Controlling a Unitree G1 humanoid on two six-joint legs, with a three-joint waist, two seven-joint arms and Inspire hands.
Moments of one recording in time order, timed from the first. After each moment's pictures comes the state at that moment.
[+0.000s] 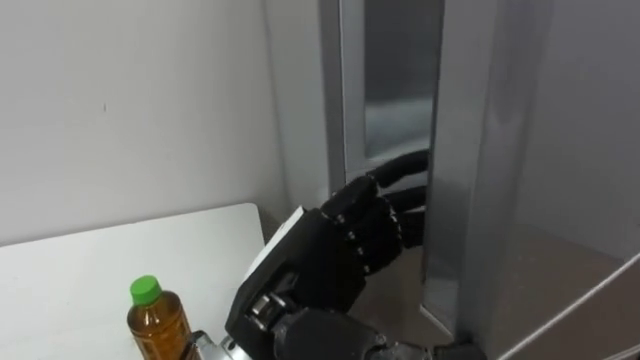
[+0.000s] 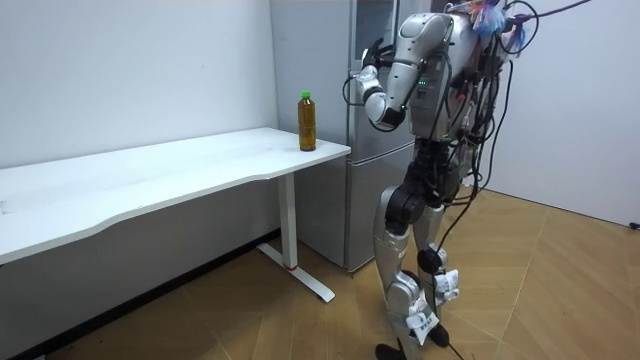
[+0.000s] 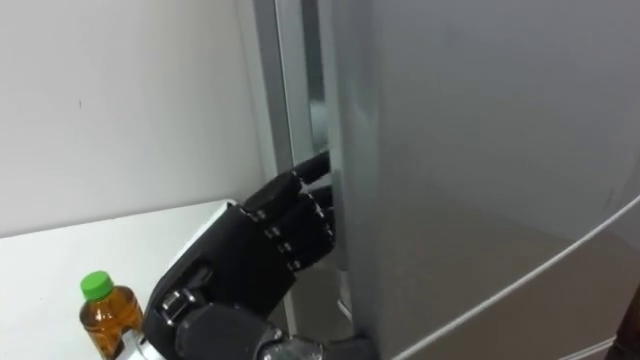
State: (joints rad) left arm -0.11 0.20 -0.28 -0.39 -0.61 0.08 -0.39; right arm 0.06 -0.23 -0.02 1.28 0.40 0.00 0.15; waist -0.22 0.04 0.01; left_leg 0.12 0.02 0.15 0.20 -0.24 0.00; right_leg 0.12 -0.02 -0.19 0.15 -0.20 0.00
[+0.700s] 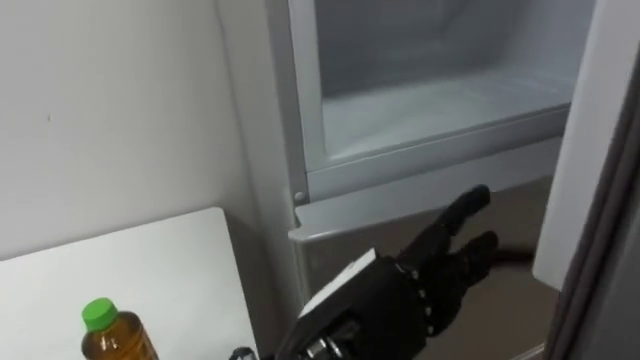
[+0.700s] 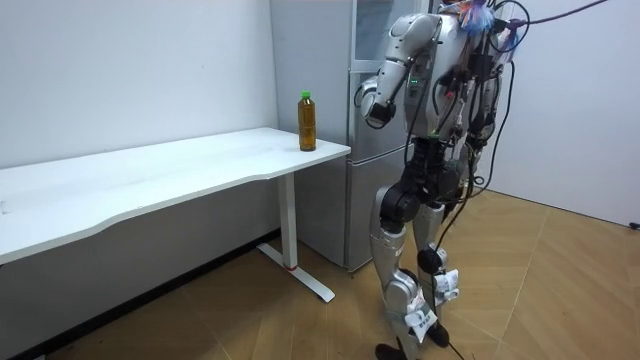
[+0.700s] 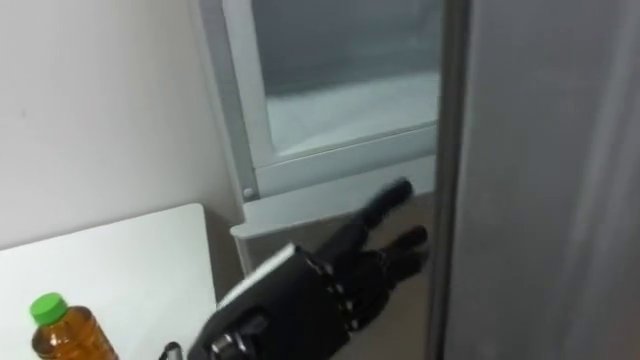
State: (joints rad) left arm -0.12 0.21 -0.40 -0.35 -0.54 0.15 -0.49; right arm 0.06 -0.24 -0.02 1.27 0.46 0.00 0.16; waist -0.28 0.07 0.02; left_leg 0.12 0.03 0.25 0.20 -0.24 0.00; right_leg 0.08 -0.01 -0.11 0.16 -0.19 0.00
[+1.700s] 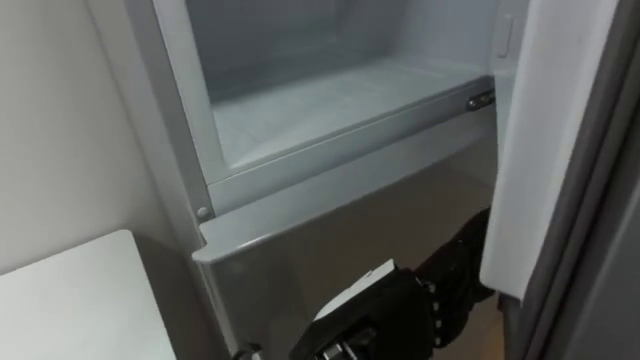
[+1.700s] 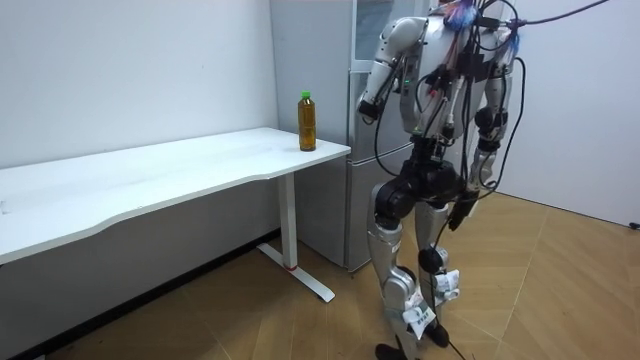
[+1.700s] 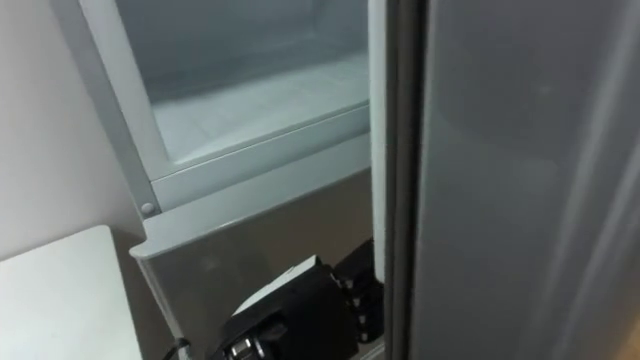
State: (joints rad) left arm -0.16 0.22 -0.40 -0.34 -0.54 0.15 -0.50; right arm 0.08 -0.26 -0.02 1.25 0.47 0.00 0.17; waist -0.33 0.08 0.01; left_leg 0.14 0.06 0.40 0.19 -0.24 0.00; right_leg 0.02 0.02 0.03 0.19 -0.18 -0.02
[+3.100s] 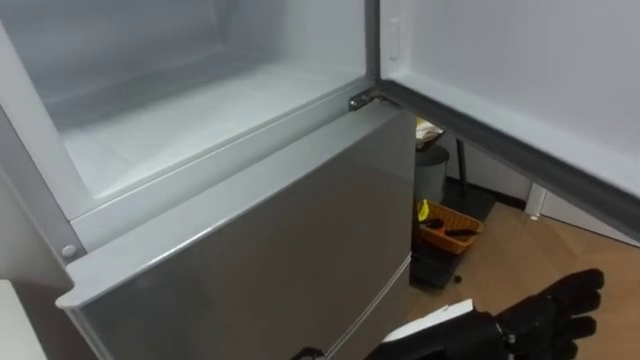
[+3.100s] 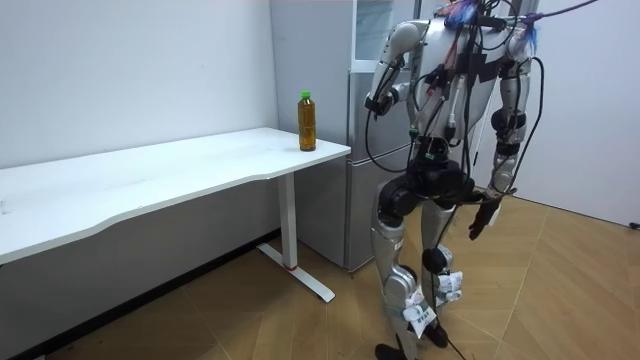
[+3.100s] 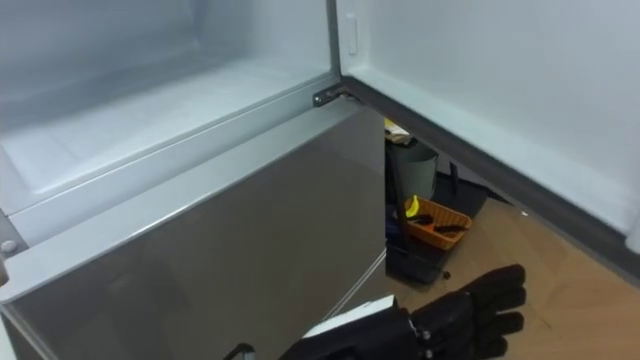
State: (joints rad) left arm -0.29 0.19 -0.55 -0.19 -0.54 0.16 -0.58; right arm 0.06 -0.29 -0.02 1.29 0.48 0.02 0.19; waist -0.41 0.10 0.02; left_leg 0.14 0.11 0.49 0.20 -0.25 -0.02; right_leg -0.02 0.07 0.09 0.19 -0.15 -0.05
